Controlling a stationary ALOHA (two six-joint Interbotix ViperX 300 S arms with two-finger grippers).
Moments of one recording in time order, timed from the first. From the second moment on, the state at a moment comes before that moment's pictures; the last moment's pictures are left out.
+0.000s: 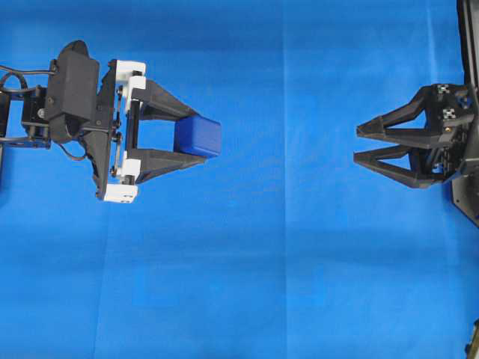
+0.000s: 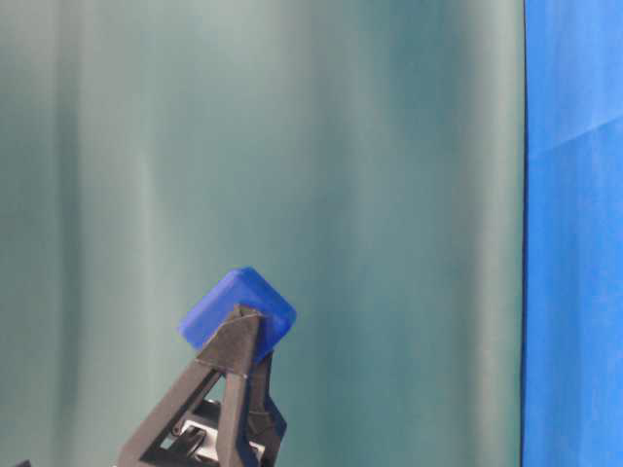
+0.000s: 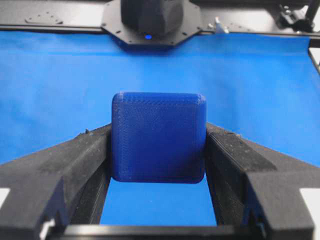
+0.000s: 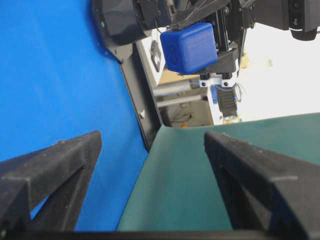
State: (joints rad) left arm -0.01 -0.35 0.79 0.01 -0.28 -0.04; right arm 0.00 -0.83 1.11 -0.50 -0.21 -0.64
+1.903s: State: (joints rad) left arm -0.01 -0.35 0.79 0.01 -0.26 -0.05; right arm -0.02 -0.16 0.56 -0.59 -0.30 -0.64
